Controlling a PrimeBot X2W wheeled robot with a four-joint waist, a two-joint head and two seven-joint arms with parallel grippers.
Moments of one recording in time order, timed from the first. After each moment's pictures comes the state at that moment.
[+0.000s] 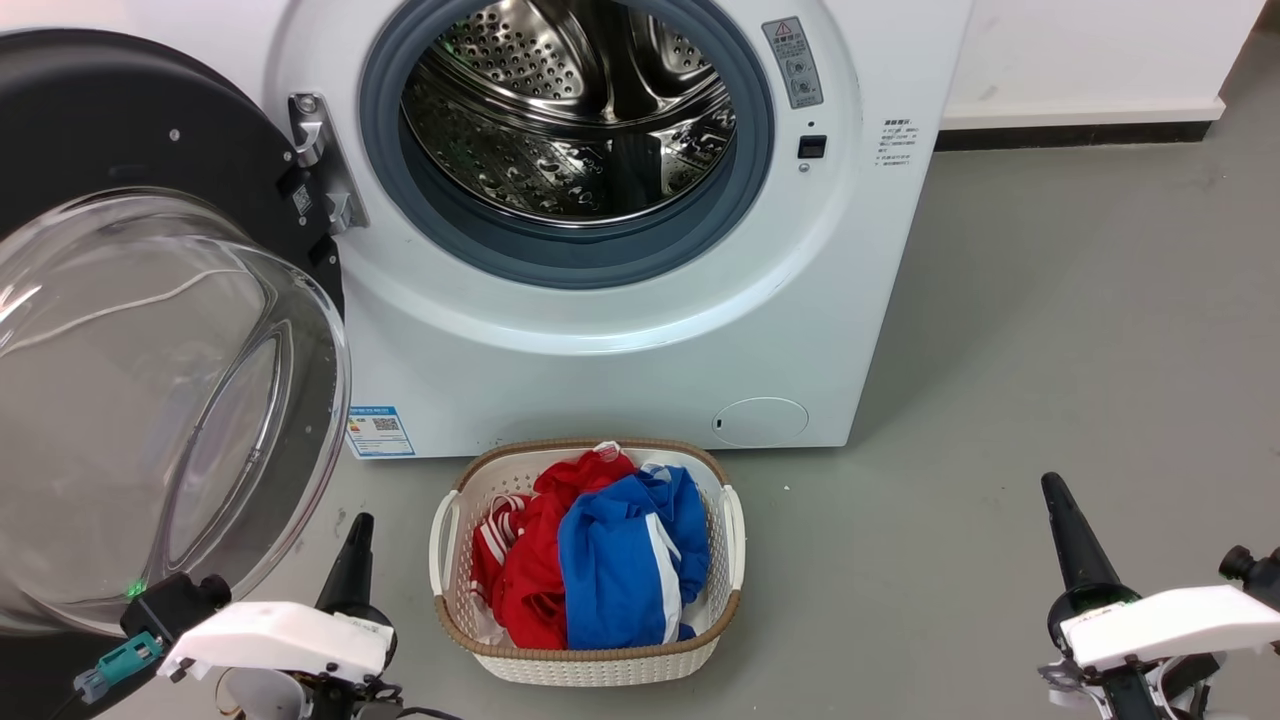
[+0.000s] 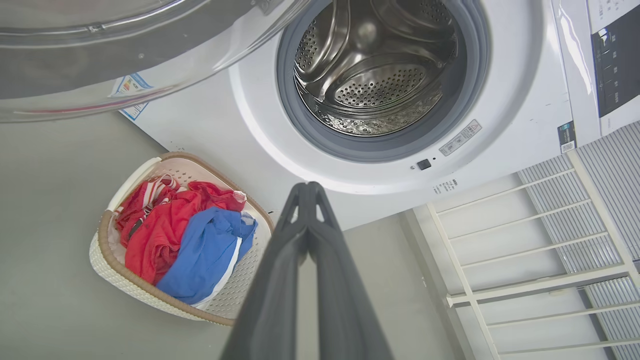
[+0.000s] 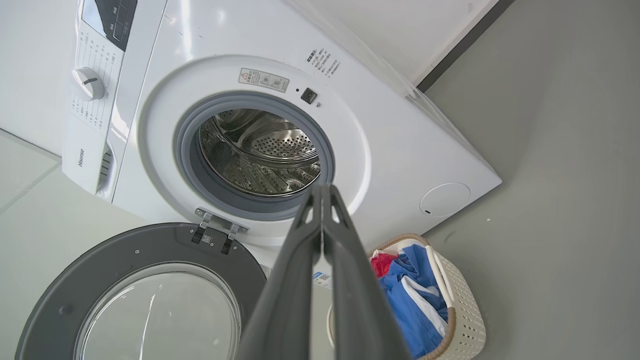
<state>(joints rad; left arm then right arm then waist) -0.06 0.18 -0.09 0.21 -1.14 0.03 -0.04 -0.04 -0.05 -0.08 0.18 0.97 0.13 0.04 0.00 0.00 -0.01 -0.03</state>
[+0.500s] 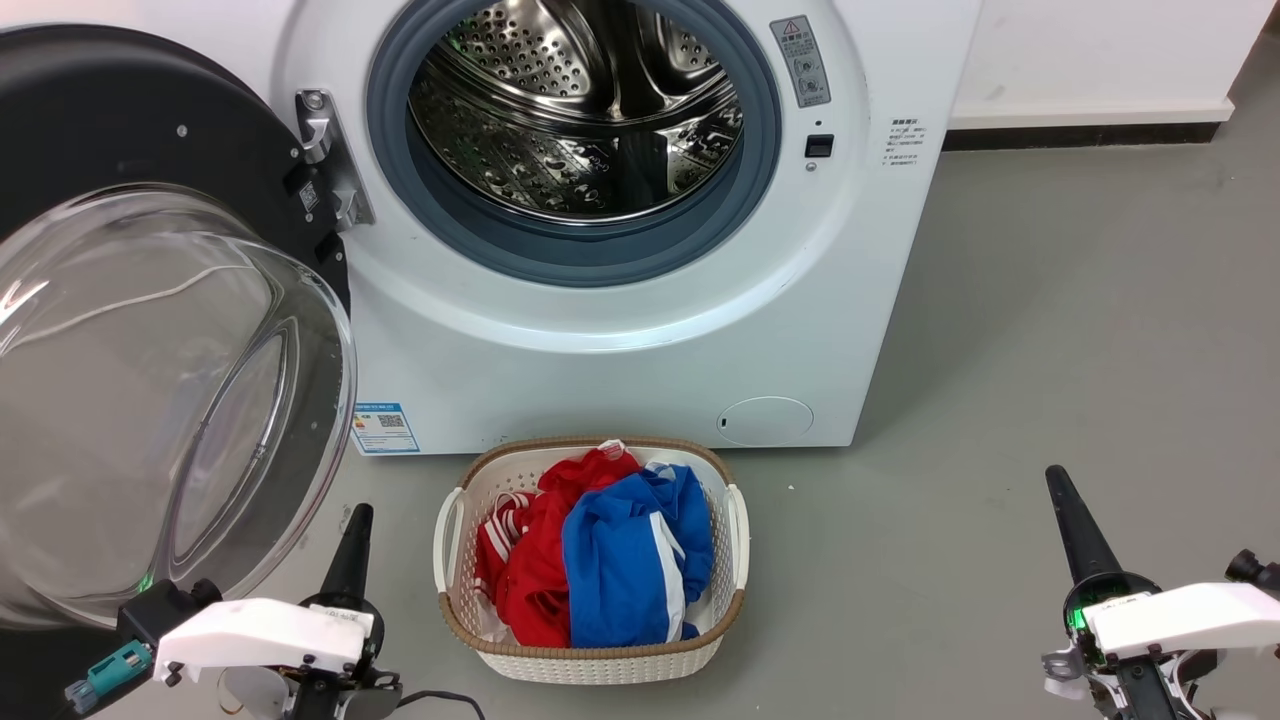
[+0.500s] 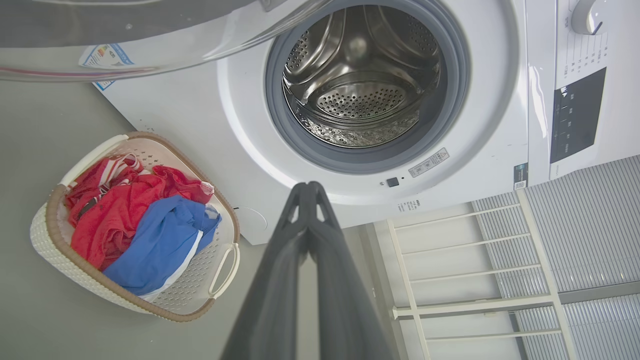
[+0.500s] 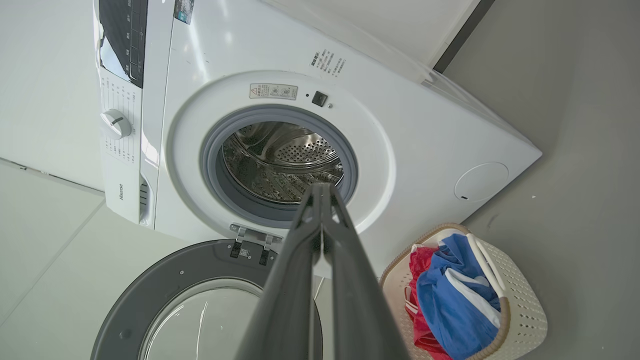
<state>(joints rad) -0.07 0.15 -0.03 0.22 -1.28 -0.02 0.01 -0.06 -0.05 -0.09 0.20 1.16 0.13 0.06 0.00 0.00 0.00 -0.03</state>
